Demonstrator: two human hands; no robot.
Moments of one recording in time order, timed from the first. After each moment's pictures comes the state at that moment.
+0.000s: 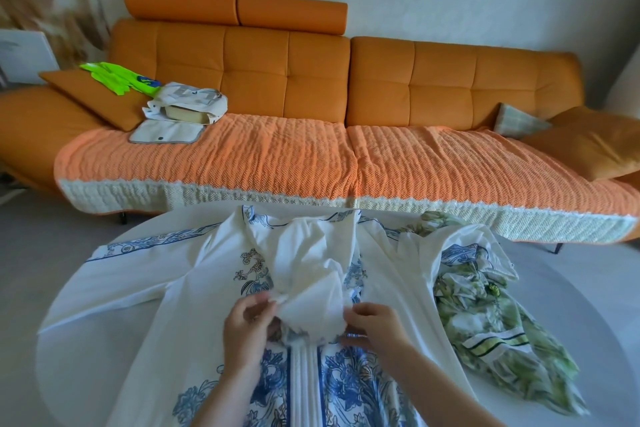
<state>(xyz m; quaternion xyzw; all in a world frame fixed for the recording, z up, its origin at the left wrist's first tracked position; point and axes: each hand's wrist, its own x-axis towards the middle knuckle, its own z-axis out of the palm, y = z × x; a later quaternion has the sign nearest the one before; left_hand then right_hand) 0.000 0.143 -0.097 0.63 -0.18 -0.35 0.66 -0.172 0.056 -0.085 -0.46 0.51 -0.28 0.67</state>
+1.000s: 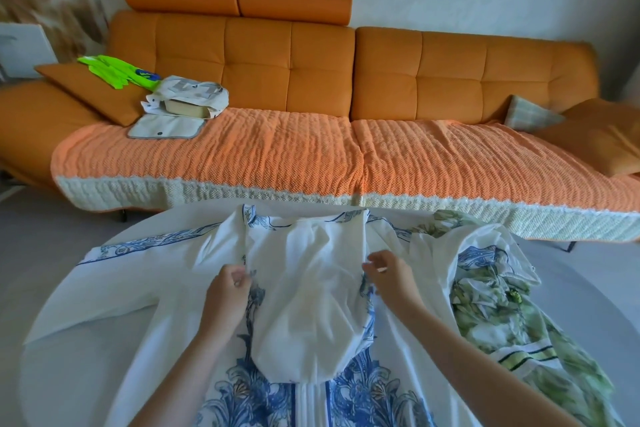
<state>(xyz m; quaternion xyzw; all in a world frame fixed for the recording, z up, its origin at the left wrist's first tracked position) 0.081 0.081 -0.109 0.82 -0.32 -0.22 0.42 -0.145 -0.046 -0.101 -0.70 0.56 -0.26 0.36</state>
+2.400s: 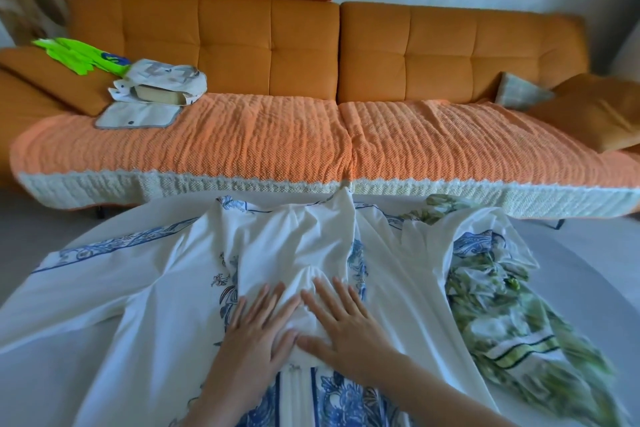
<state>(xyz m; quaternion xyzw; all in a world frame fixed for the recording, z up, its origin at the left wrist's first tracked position) 0.029 0.111 -0.151 0.73 -0.67 -0.07 0.13 -0.143 0.022 -0.137 -0.93 0.34 0.03 0.12</state>
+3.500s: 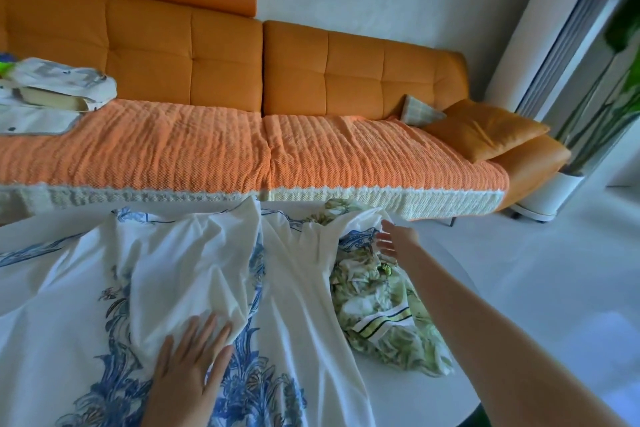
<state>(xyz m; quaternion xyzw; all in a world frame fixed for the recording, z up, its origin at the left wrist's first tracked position) -0.054 0.128 -0.162 0.73 -0.64 -0.09 0.22 -0.343 -0.118 -0.049 -0.38 0.66 -0.42 0.49</state>
